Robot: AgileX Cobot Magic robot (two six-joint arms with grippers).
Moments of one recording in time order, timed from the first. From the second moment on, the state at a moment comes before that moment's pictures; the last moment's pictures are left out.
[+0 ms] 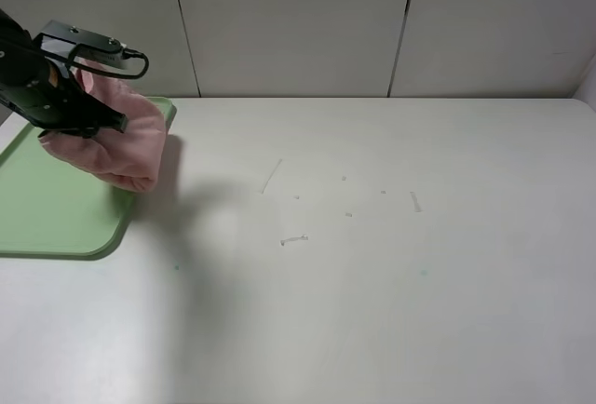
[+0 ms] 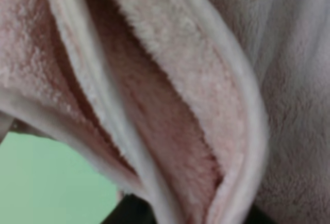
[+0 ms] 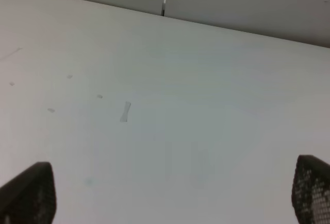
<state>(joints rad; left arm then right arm) -0.14 1.73 -0.98 0.66 0.34 -0.49 -0.02 -0.01 -0.50 0.18 1.06 -0.32</state>
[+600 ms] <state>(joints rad) 0.01 1.73 -0.92 0.73 0.25 -0.49 -0.02 -0.01 -0.50 0.18 1.06 -0.32</state>
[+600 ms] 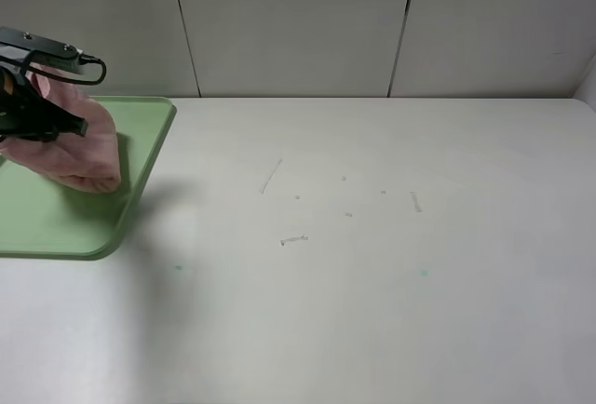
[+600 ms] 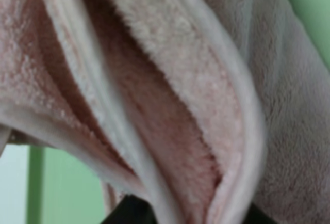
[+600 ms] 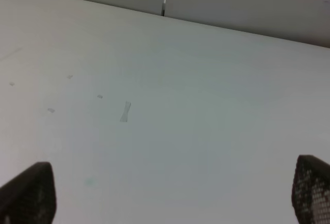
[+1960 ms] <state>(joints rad) 0.06 1.73 -0.86 0.78 0.23 -0.50 -0.02 -0.01 -0.50 0.18 1.06 -0.32</state>
